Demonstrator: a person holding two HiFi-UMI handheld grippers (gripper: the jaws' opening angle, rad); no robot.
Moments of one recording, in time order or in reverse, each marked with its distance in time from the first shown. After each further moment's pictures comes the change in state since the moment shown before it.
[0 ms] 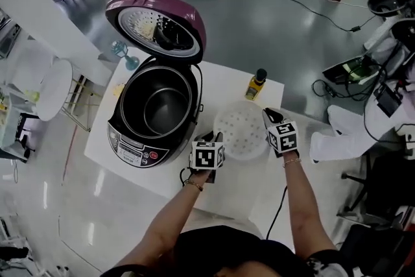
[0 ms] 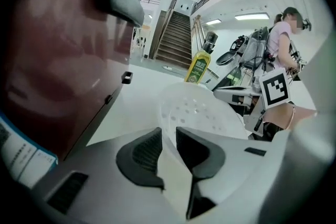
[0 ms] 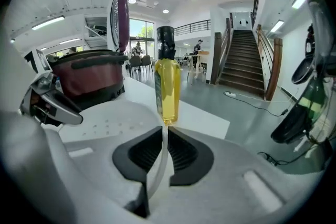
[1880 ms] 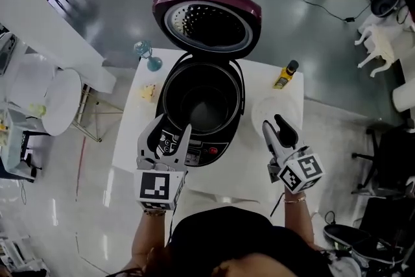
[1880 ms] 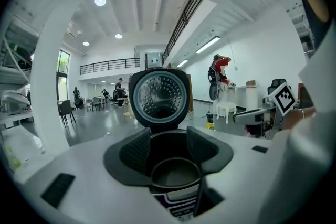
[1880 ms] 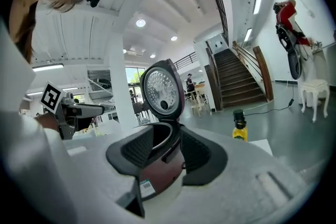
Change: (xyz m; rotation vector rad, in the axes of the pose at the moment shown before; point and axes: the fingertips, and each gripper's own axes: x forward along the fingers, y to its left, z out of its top) left arm -0.319 0.146 0.151 0.416 -0.582 0.016; right arm -0.124 0.238 0.173 0.271 -0.472 0.037
